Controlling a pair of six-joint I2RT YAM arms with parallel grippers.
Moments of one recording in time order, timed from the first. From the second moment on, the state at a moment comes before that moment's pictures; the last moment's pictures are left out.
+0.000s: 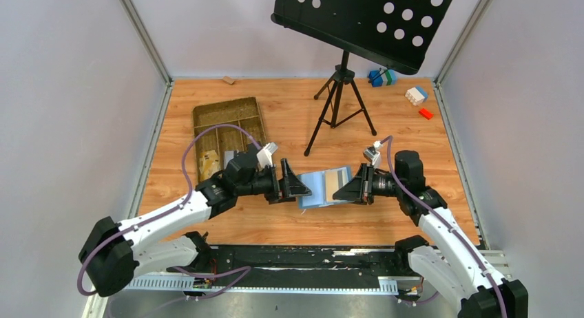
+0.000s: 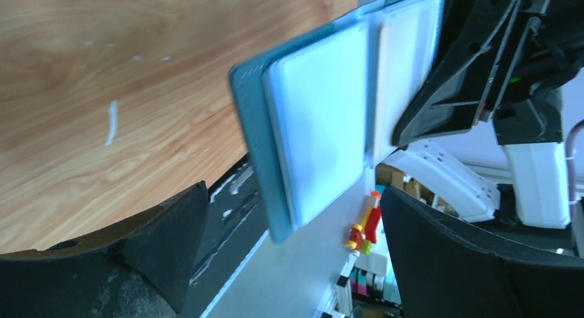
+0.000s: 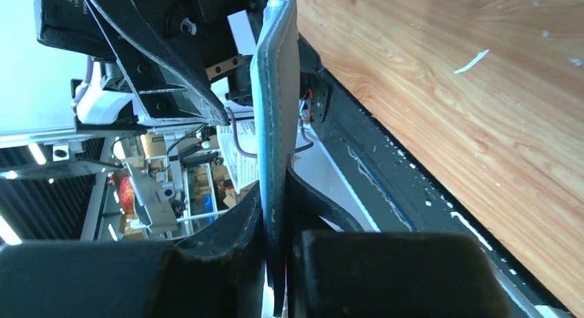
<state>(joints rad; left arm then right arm) -0.78 1.02 0.59 -0.04 0.42 -1.05 0.29 0.79 0.50 -0.23 -0.98 0.94</state>
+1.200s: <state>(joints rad) -0.83 1.17 0.76 -0.04 0.47 -1.06 0.29 0.60 0.58 -0.47 -0.75 0.89</state>
